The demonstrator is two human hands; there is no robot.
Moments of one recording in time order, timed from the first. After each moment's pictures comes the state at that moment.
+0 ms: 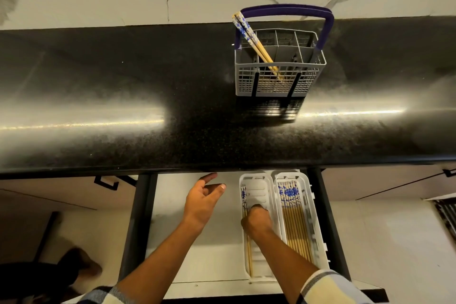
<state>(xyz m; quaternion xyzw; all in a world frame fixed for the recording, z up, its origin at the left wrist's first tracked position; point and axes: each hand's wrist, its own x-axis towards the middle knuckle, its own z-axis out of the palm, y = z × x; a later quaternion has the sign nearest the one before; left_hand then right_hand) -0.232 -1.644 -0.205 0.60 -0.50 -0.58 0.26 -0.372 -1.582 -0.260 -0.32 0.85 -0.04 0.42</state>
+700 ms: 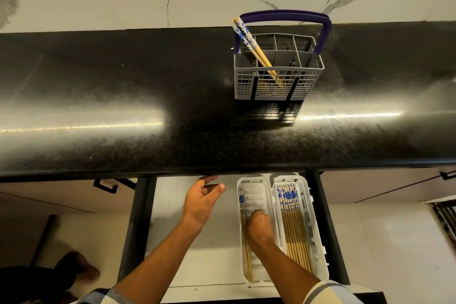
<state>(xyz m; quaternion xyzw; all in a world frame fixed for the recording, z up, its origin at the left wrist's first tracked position) -0.235 -1.649 -0.198 0.59 -0.47 -0.60 0.27 -0.371 -1.561 -0.272 -0.41 0.85 -0.05 0.32</state>
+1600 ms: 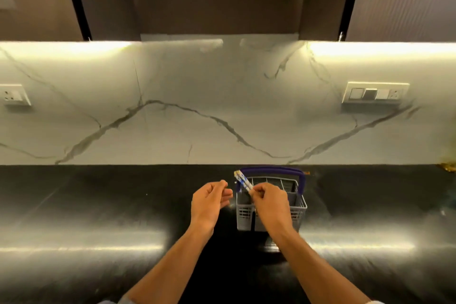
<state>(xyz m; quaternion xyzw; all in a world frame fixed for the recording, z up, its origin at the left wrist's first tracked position) -0.314 -1.789 0.056 0.47 -0.44 -0.58 0.50 -0.456 -1.745 0.054 -0.47 0.77 -0.41 0.14</state>
